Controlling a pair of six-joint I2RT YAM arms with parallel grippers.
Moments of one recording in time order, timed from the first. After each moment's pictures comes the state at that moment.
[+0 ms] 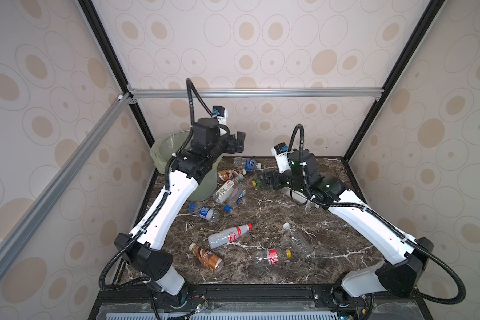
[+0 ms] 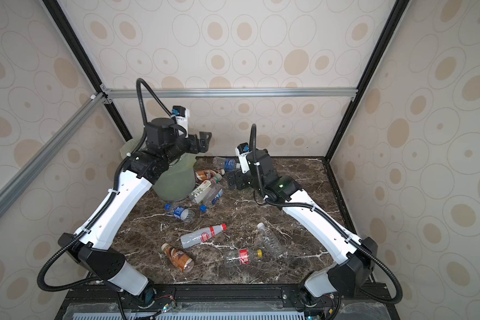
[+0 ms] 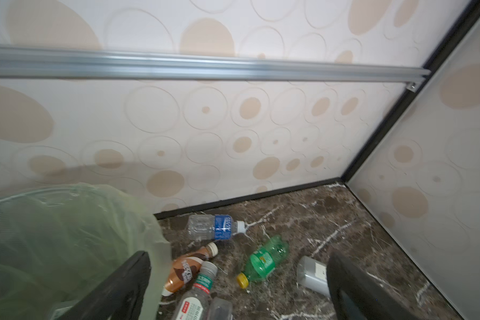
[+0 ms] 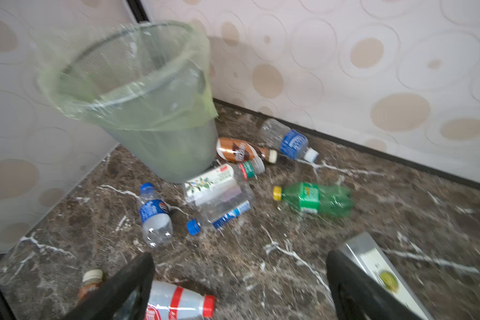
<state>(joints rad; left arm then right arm) -0.48 1.59 1.83 -0.53 -0.07 -0.20 0.65 1.41 1.46 -0.57 0.08 0.19</state>
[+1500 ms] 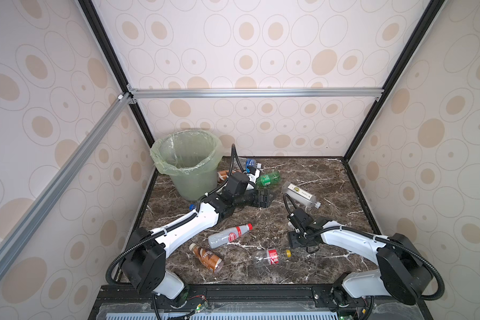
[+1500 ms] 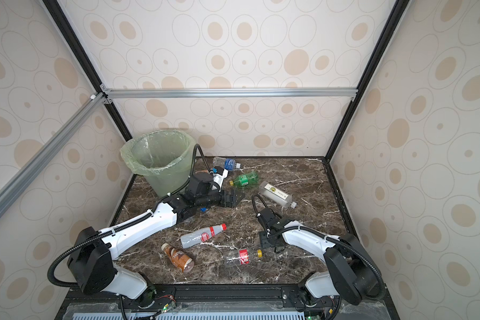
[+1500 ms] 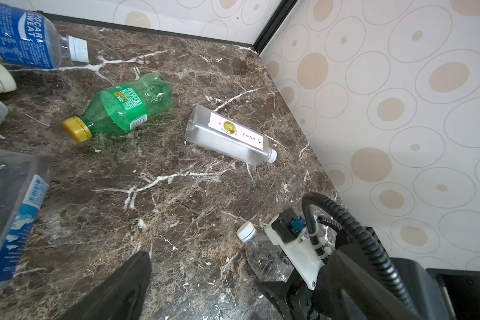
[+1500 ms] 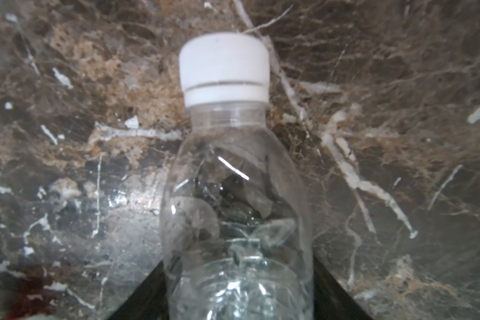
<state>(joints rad) -0.71 1.50 1.15 -0.16 0.22 -0.54 0.61 1.38 0.69 -0.65 0.13 0.48</state>
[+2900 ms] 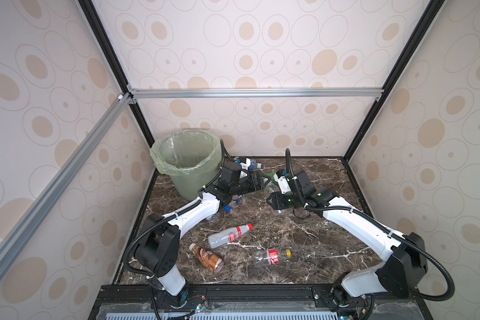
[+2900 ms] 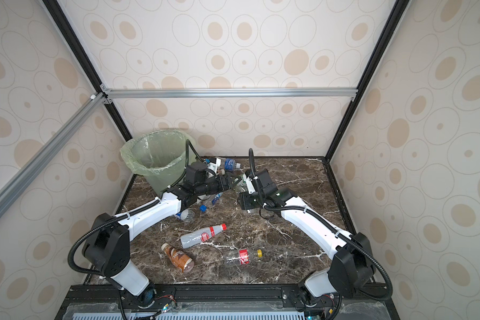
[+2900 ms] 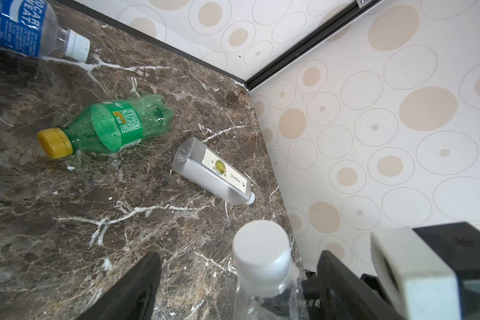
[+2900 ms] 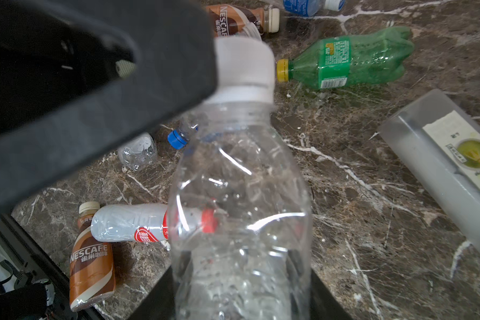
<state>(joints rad) -0.56 1.66 1.21 0.04 0.39 -0.81 0.60 1.45 1.21 -0.60 -0.13 0.33</state>
